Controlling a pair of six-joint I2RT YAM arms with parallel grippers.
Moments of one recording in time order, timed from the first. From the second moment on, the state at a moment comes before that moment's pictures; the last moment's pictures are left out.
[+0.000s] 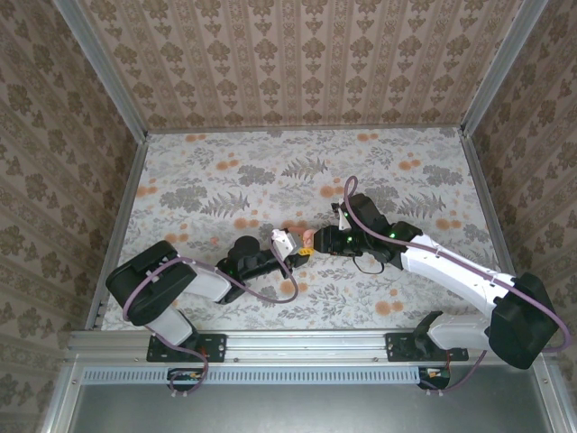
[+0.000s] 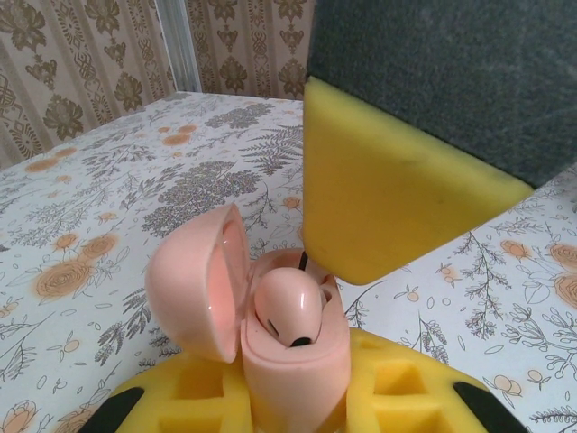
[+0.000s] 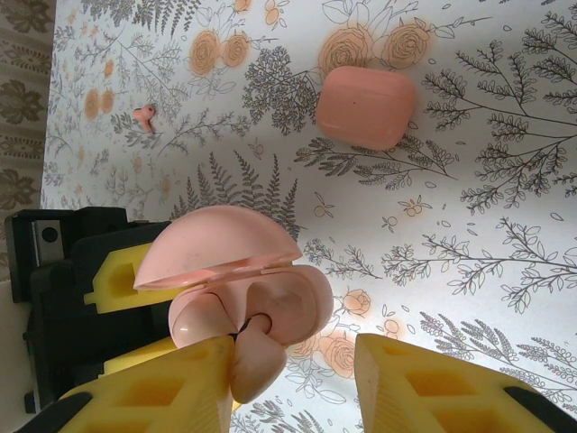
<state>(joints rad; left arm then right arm) -0.88 1.58 0.34 1.11 0.34 0.10 0.66 1.24 0.85 -0.43 -0.24 0.73</state>
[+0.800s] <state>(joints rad) -0.88 1.57 0.34 1.11 0.34 0.10 0.65 1.23 0.85 -0.43 -0.24 0.73</state>
